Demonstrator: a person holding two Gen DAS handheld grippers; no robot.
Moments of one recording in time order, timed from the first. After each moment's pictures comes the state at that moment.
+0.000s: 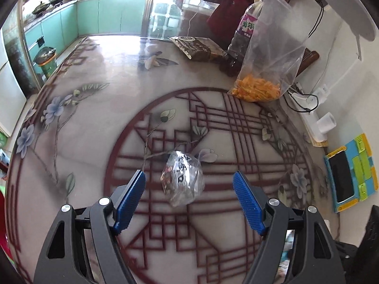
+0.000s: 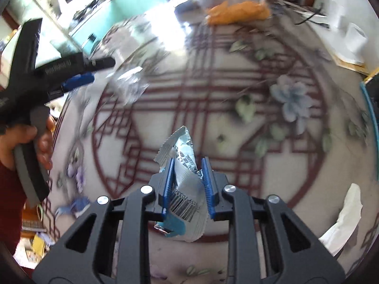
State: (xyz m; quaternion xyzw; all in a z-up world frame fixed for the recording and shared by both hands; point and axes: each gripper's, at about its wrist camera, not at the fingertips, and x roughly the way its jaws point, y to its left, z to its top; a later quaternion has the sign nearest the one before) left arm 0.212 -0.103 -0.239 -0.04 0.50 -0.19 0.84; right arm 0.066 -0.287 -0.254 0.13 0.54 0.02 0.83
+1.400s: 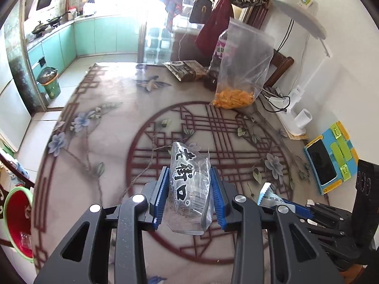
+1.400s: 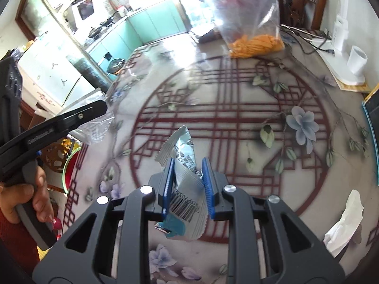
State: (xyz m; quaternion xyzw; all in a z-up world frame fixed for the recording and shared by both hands) left arm 0.125 -0.061 -0.150 -0.03 0.45 -0.20 0.87; right arm 0.060 -0.250 -0.193 0.15 0.48 0.06 0.86
